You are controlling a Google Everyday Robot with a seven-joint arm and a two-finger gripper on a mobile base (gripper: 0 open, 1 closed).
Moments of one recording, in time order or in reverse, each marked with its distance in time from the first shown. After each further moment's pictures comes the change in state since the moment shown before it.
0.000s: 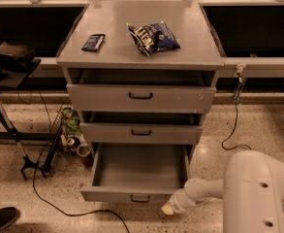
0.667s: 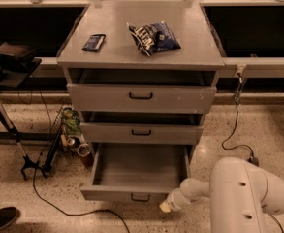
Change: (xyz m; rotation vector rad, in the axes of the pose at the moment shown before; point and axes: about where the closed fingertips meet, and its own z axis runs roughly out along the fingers) arm -0.003 -0.043 0.057 0.026 -0.013 0.042
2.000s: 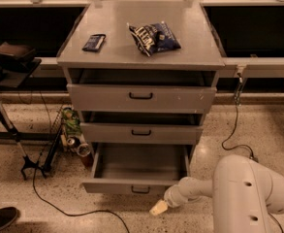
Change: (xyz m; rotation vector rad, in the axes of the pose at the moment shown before) arm -0.029 0.004 -0.011 0.038 -0.067 -0.065
